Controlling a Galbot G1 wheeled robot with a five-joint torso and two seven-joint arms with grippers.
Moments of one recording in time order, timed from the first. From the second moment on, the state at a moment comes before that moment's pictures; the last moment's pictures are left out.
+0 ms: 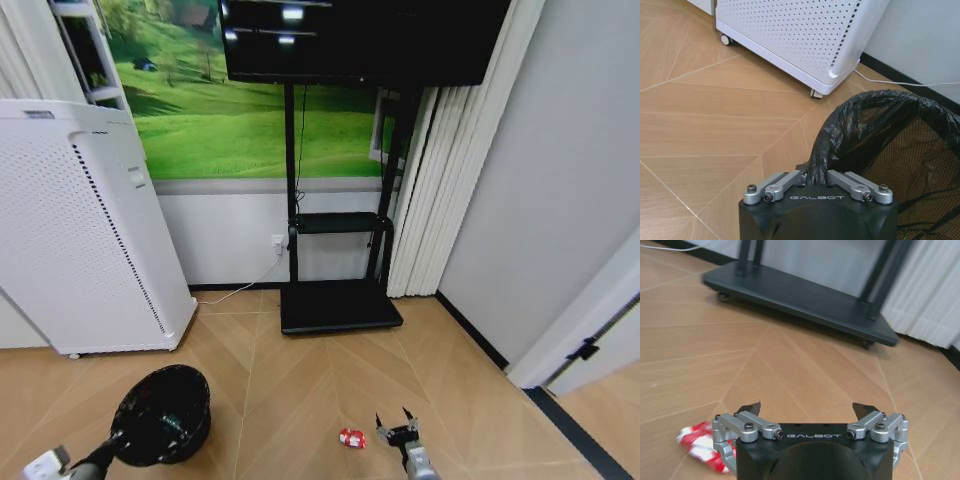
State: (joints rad) left arm 1.84 -1.18 -1.00 -2.03 -1.11 0.45 -0.41; right arm -1.60 1.16 0.31 1.59 0.03 -0.02 0.16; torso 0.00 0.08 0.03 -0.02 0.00
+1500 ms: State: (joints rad) left arm 1.92 -1.21 -1.04 -2.07 -1.09 0.42 -0.36; right arm -1.23 1.01 -0.12 1.23 -0.15 0.03 -0.02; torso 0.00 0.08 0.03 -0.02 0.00
